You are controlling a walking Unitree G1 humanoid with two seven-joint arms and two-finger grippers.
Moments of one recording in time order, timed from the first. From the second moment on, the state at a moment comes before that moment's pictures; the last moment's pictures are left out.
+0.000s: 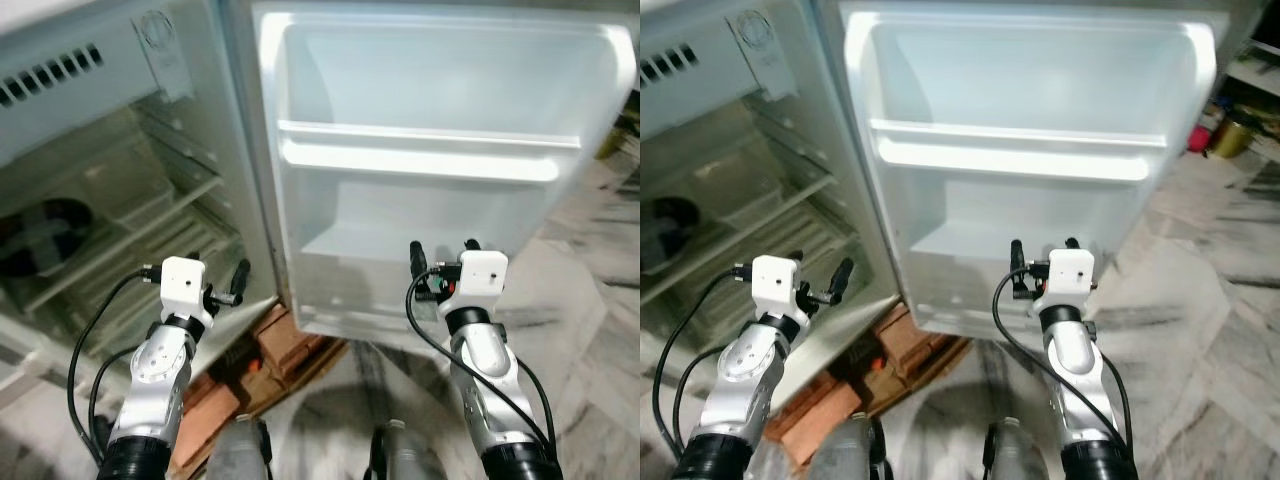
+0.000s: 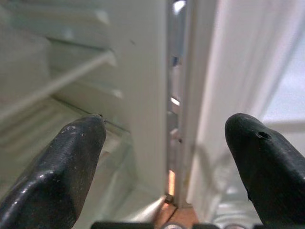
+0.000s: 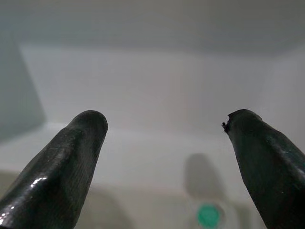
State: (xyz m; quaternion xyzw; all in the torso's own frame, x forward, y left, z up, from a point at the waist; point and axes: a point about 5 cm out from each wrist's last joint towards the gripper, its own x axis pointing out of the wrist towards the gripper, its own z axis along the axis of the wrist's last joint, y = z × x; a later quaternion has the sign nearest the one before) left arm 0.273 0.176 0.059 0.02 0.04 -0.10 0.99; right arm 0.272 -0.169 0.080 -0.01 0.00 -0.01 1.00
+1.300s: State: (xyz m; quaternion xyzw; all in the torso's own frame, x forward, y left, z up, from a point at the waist) left arm 0.271 0.174 0.045 0.06 0.08 -0.09 0.99; right arm 0.264 -0.120 0.070 0.03 0.05 0.19 0.98
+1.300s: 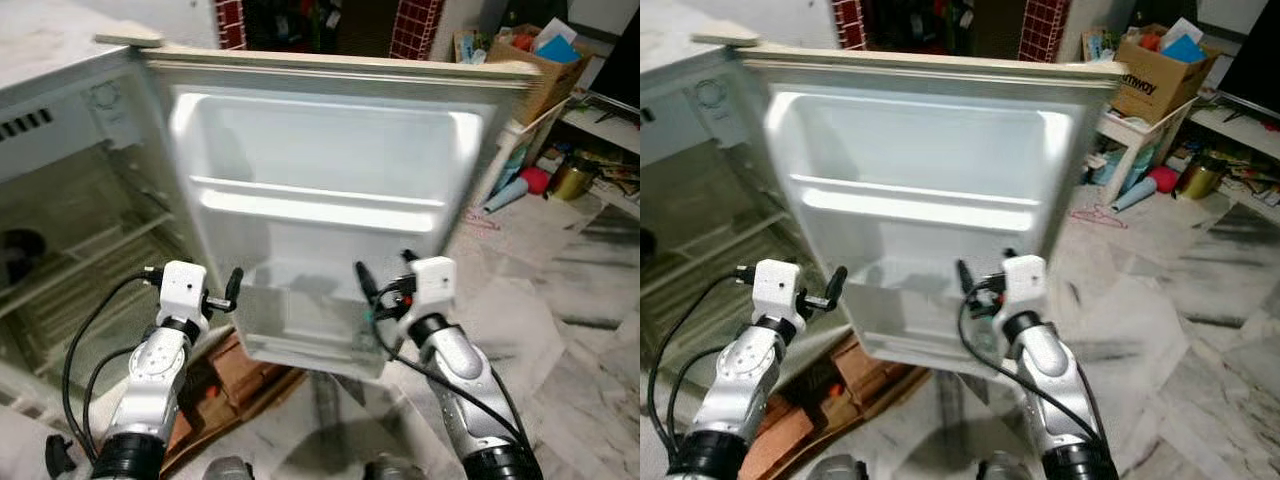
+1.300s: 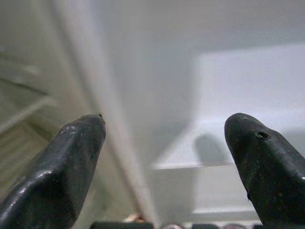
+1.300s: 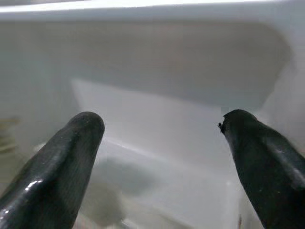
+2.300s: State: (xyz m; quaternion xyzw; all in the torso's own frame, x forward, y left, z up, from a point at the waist) left arm 0.269 0.162 0.040 0.05 0.08 -0.11 0.99; right arm 0.282 -0.151 0.092 -0.01 0.02 0.22 0.98
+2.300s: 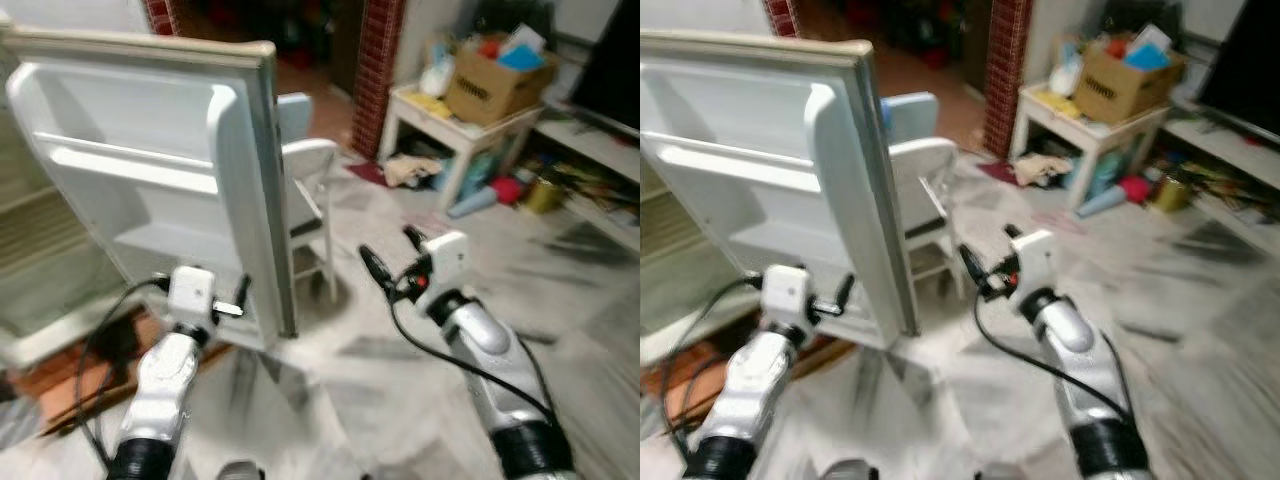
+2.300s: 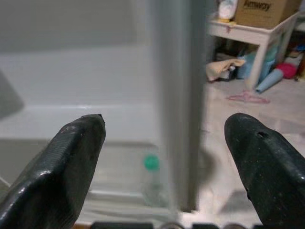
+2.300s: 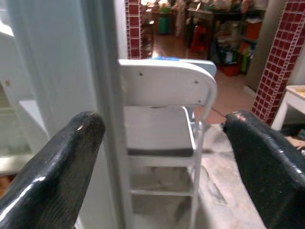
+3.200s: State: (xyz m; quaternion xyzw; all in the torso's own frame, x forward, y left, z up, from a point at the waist) left arm 0.277 0.180 0.051 0.05 0.06 -0.06 0.99; right arm 0.306 -0.165 0.114 -0.07 -0.06 0.11 0.99
